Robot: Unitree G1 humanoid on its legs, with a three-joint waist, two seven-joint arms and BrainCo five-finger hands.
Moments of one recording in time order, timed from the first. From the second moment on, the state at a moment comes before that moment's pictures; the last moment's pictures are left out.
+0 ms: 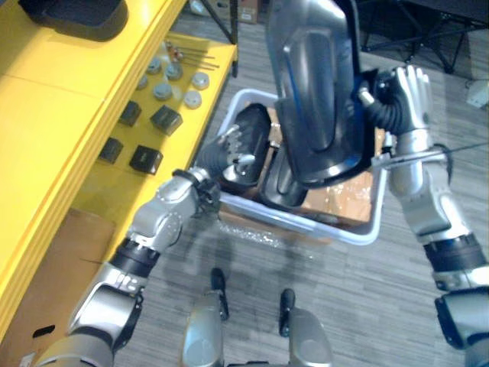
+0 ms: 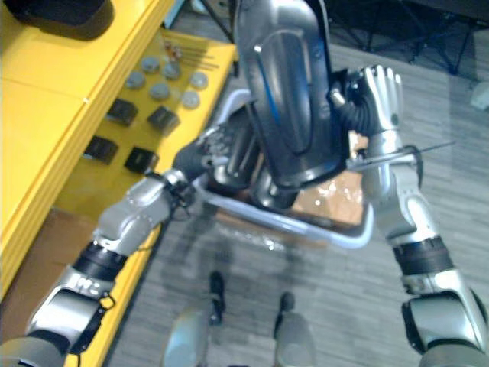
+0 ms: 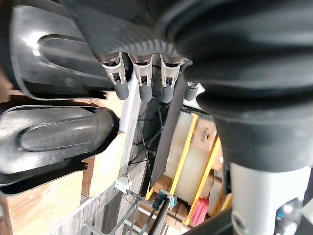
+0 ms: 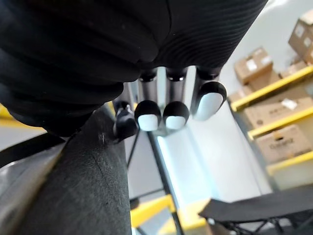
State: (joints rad) left arm -0.68 0.42 -0.33 0.23 -0.78 0.24 -0.06; right arm -0.68 -0.71 0.21 0.22 -0.55 -0.07 -0.39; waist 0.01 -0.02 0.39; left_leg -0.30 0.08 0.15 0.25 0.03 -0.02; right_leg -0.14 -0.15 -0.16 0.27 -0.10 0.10
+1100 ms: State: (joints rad) left arm -0.61 0.34 -0.37 0.44 -0.57 0.13 0.04; right arm -0.80 -0.57 0.31 0.52 -0.56 -0.09 -0.41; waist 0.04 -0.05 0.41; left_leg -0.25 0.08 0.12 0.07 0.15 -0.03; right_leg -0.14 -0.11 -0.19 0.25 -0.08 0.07
